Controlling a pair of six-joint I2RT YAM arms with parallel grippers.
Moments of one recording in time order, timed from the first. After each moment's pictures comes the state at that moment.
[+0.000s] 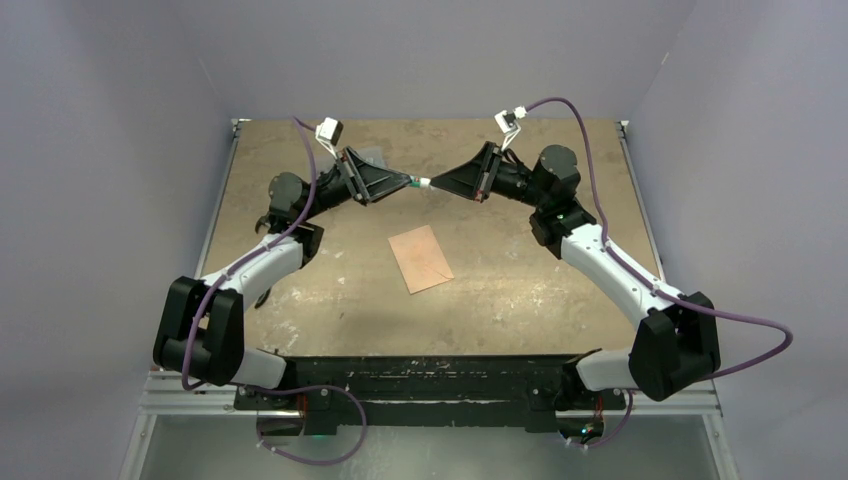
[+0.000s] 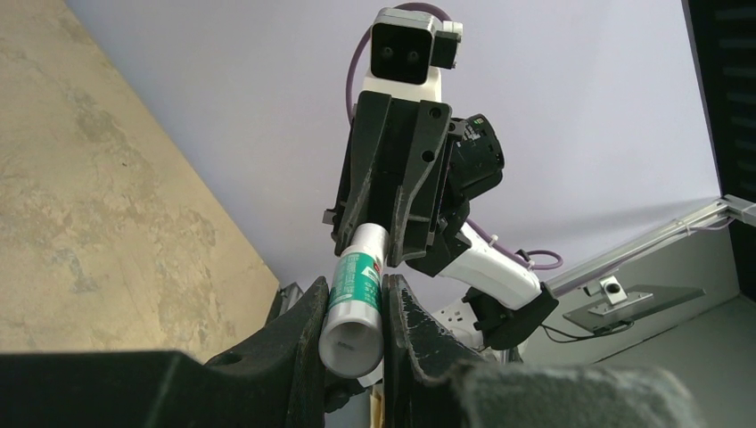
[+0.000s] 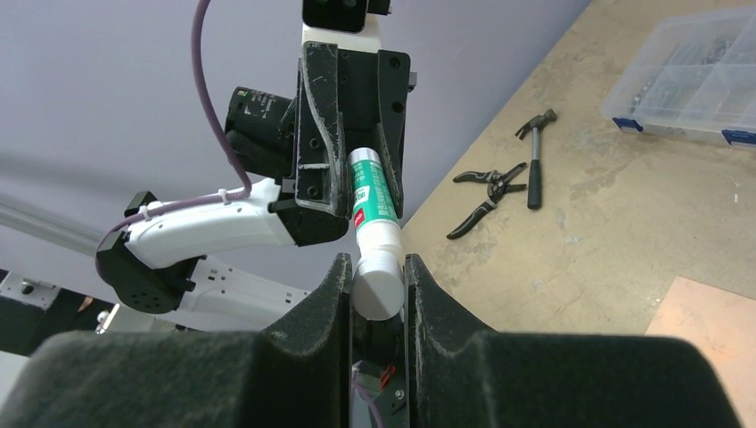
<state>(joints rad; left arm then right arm) -0.30 1.42 0.82 1.02 0.83 -1.42 0.42 1.36 1.03 0.44 -0.76 0.96</state>
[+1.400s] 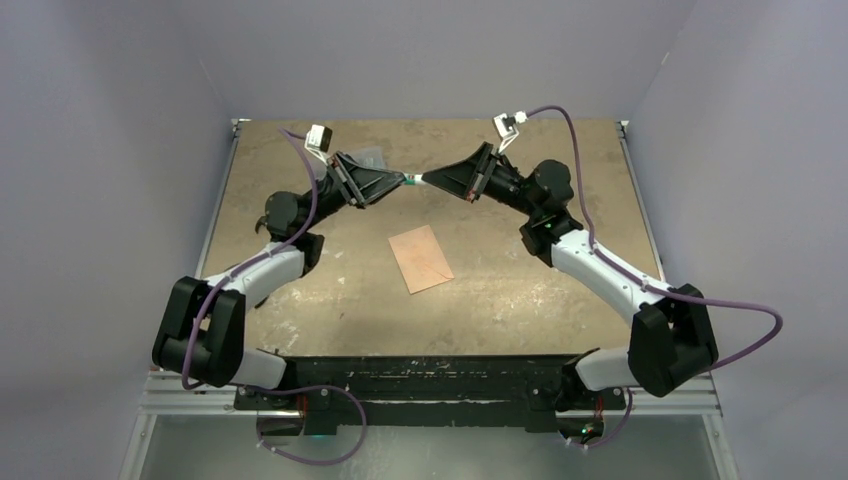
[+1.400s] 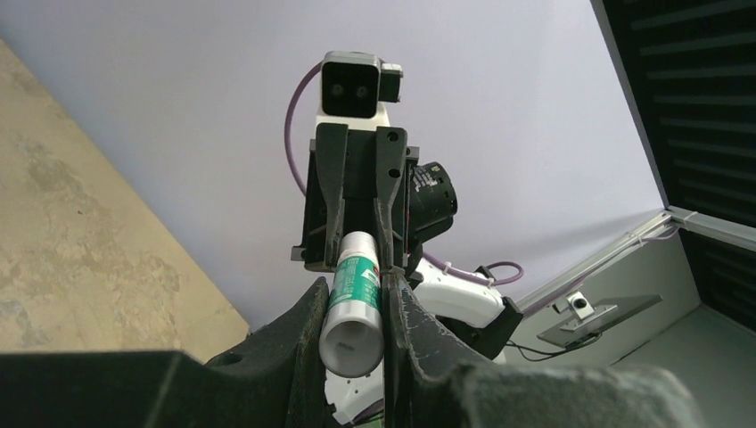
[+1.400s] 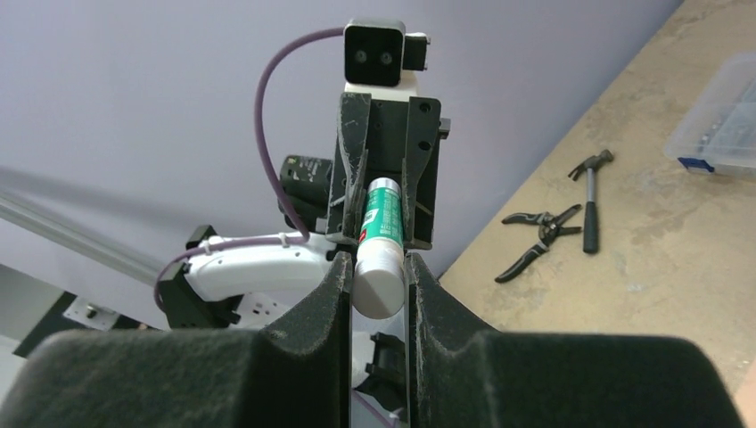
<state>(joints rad) -0.31 1.42 0.74 1.23 0.75 -1.53 0.48 1.38 0.97 0.69 -0.67 1.12</state>
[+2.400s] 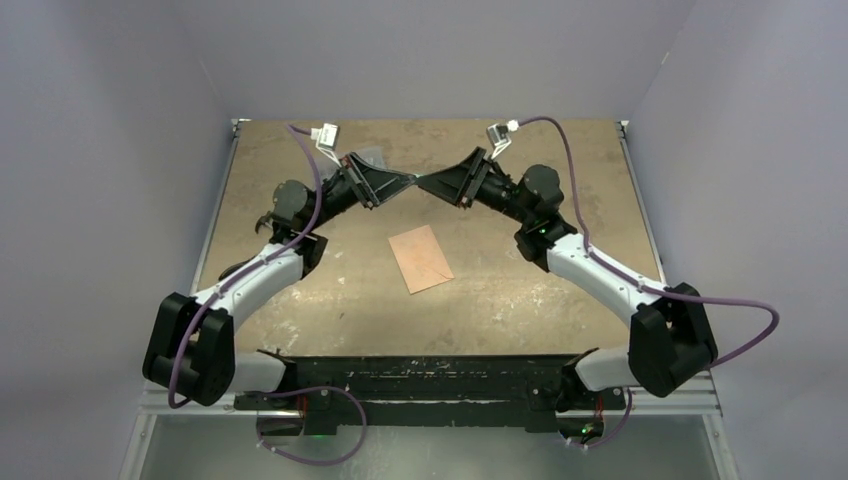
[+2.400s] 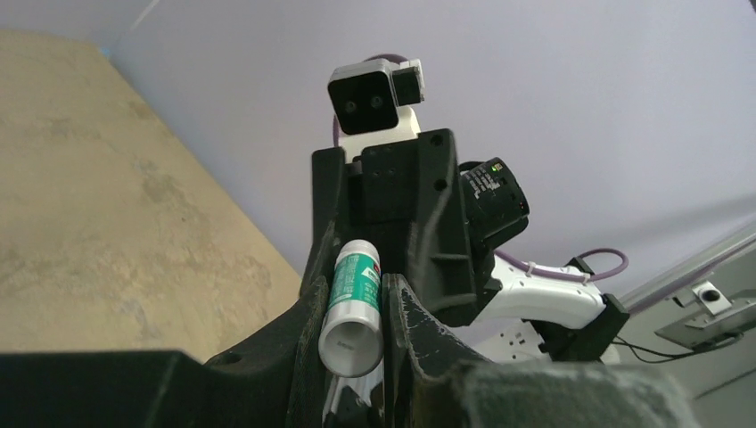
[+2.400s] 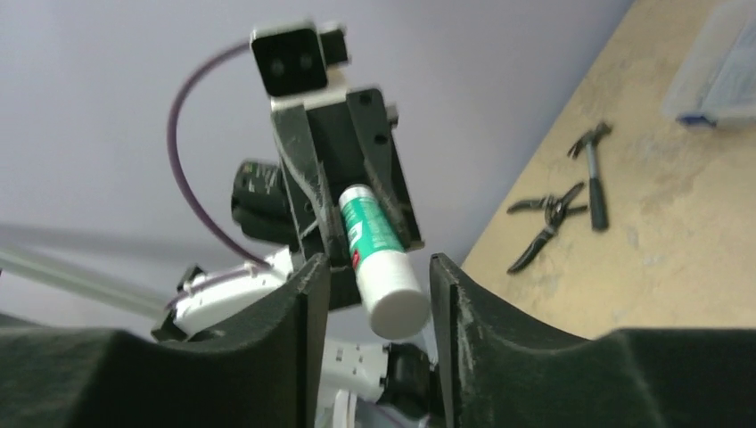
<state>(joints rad) -0.37 1.33 0.79 0.96 0.63 -1.17 0.51 1.39 0.95 0.67 -0.53 1.21</state>
